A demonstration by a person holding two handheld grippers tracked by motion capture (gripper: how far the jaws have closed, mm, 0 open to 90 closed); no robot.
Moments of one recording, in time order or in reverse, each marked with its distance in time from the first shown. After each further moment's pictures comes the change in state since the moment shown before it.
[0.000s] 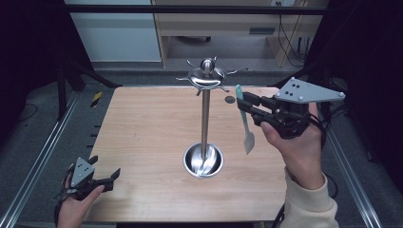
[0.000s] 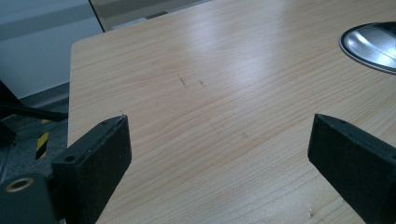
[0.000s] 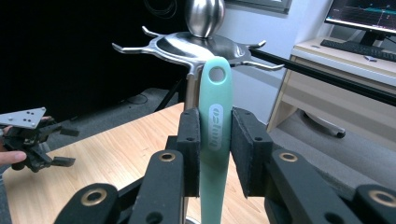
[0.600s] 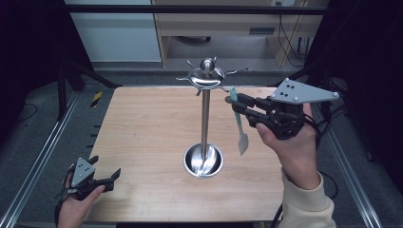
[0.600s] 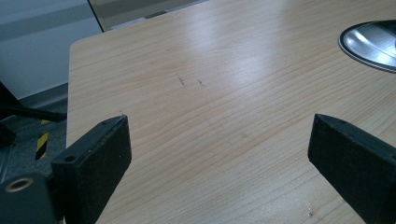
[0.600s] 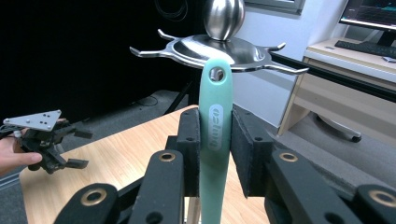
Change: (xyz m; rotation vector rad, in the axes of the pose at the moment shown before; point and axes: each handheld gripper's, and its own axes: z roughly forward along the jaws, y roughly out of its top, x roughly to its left) left arm -0.001 0.000 0.000 0.002 -0.002 0.004; right arm 0.005 0.000 0.007 -0.009 0.046 0.009
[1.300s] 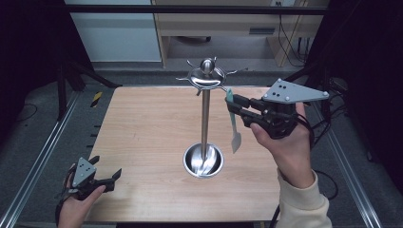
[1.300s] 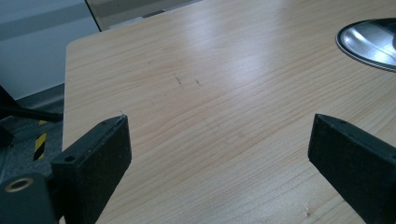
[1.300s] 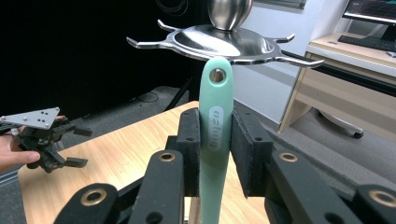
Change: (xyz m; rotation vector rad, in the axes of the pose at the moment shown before) left arm -0.001 0.000 0.001 0.003 -0.006 0.006; right arm 0.002 -0.003 0.011 0.017 -0.002 0.005
